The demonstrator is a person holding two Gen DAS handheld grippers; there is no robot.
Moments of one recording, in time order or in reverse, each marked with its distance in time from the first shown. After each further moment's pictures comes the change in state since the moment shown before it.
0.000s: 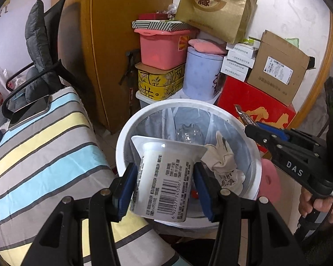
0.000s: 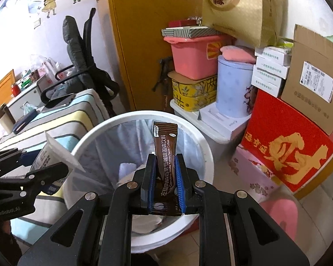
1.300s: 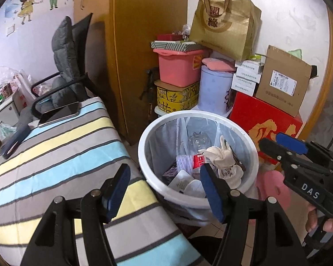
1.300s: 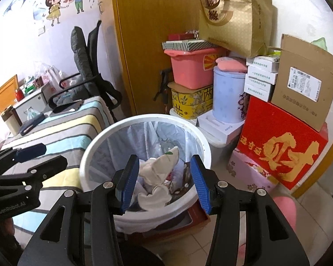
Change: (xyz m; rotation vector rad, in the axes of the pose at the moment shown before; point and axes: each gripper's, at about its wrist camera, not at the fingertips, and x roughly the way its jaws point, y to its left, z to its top) left arm -0.058 -0.009 -0.031 -0.040 -0.138 0.137; right arm -0.051 0.020 -0.022 0.014 -0.113 -0.024
